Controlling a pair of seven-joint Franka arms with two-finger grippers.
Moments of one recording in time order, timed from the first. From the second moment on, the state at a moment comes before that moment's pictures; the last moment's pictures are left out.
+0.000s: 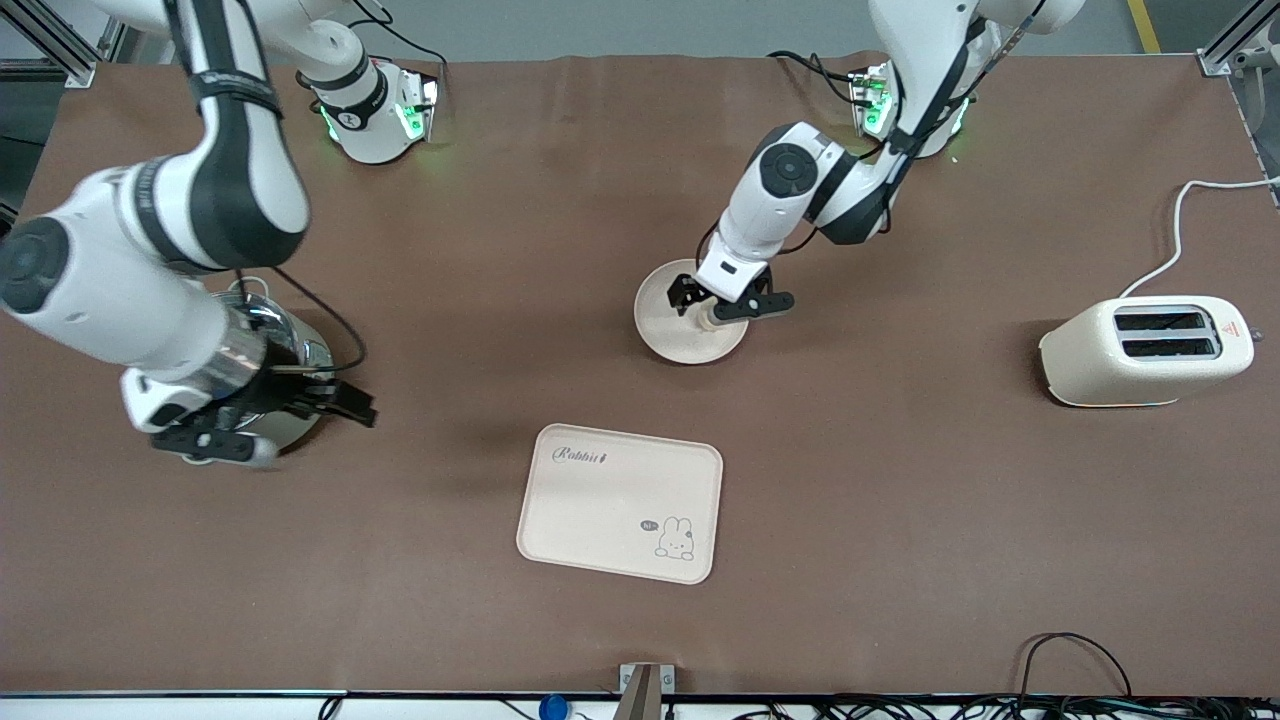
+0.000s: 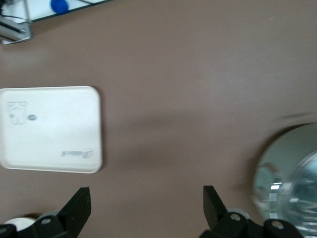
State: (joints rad) left arm -0.59 0.36 -0.22 -2.23 -0.10 2.75 -0.93; right arm 0.56 0.33 -0.50 -1.56 0.31 1.92 0.13
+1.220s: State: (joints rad) left arm -0.59 0.43 -0.21 -2.34 0.01 2.96 -0.95; right arm 0.08 -0.02 -0.09 -1.55 0.02 1.56 0.03
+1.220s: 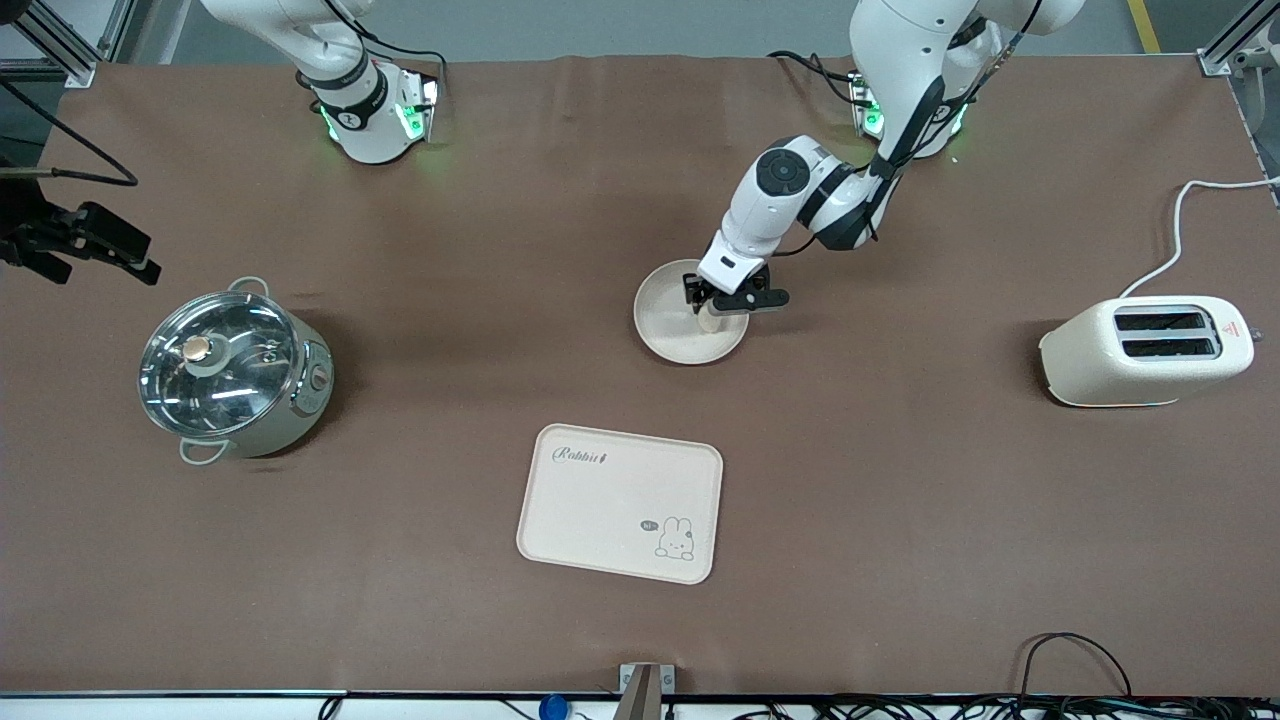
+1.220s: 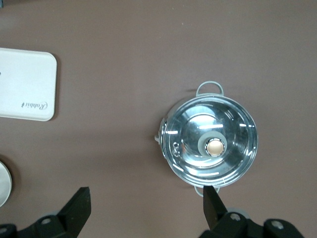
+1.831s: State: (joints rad) left arm -0.45 0.36 -0.21 -2.06 0.04 2.53 -0.86; right arm 0.08 -0.03 -0.08 -1.54 0.02 1.56 0.03
